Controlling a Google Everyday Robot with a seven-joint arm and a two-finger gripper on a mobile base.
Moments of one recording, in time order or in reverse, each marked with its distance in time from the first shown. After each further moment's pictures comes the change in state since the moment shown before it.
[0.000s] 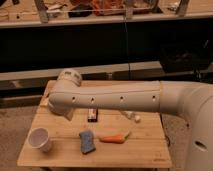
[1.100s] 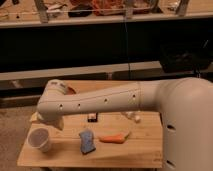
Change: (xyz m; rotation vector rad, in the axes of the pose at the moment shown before) arm -0.053 -0.007 0.049 -0.042 -0.121 -0.197
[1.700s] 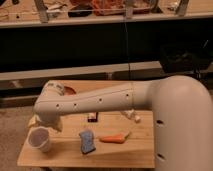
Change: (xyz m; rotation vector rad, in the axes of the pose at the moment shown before) arm -0.006 -0.001 0.022 -0.023 -0.049 -0.076
